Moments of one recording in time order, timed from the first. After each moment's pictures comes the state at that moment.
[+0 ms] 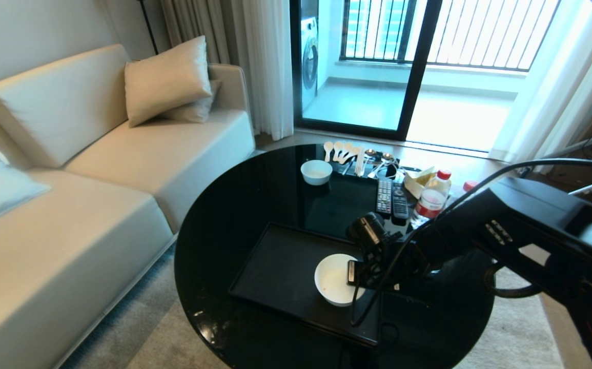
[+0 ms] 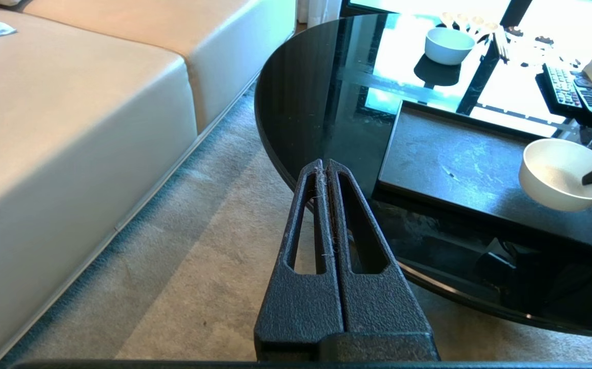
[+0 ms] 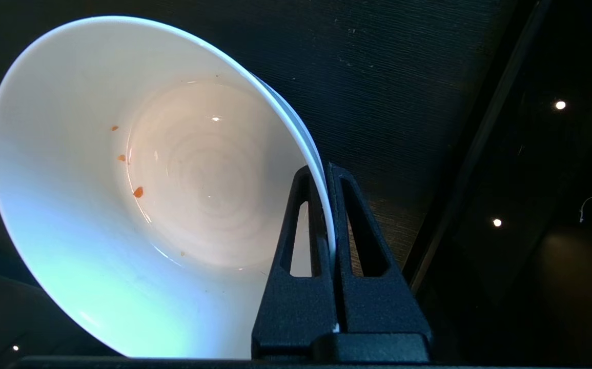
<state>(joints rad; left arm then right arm) 0.00 0.00 0.00 -0.01 0.01 -0.09 0.55 2.35 -1.33 -0.01 -0.17 0.60</state>
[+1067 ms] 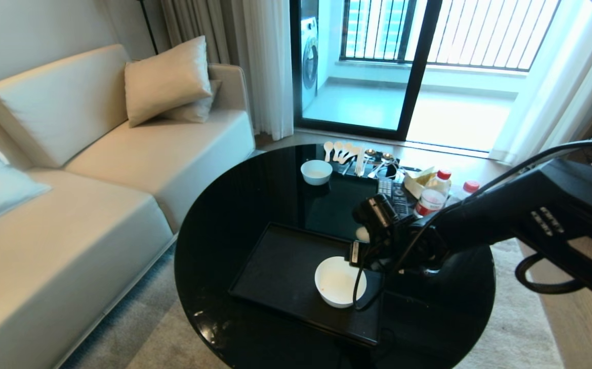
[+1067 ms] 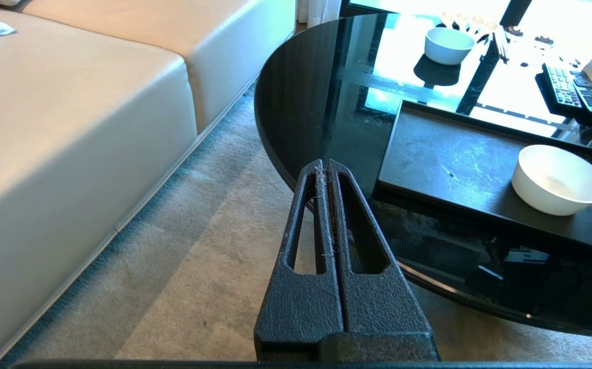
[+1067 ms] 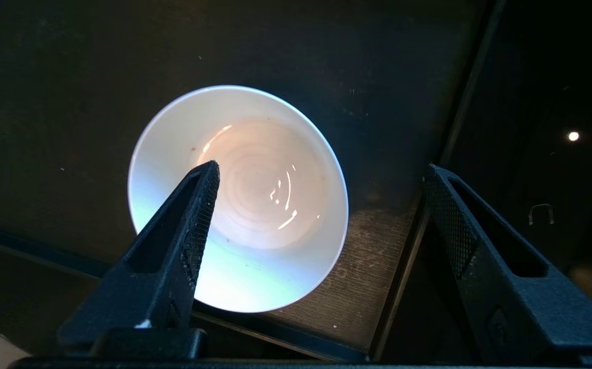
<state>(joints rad) 0.00 0.00 0.00 -0.01 0.01 -0.09 0.55 2.22 -1.32 -0.01 -0.21 0.60</state>
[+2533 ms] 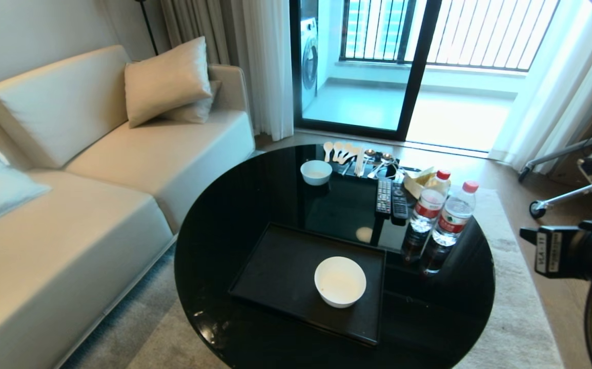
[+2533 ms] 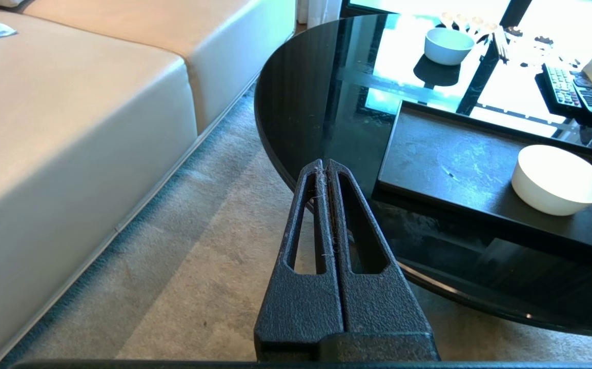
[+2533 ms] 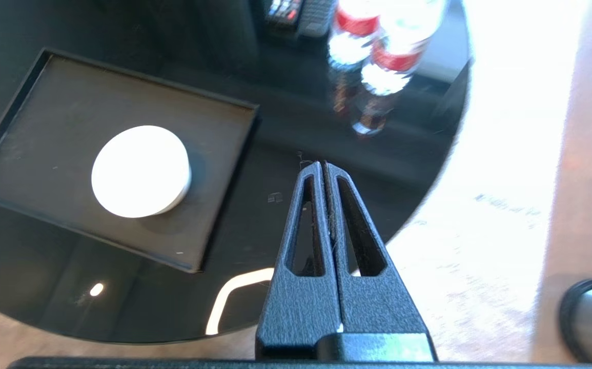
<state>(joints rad) 0.00 0.00 0.00 -0.01 0.01 -0.09 0.45 1.18 -0.71 -0.02 -0.41 0.21</state>
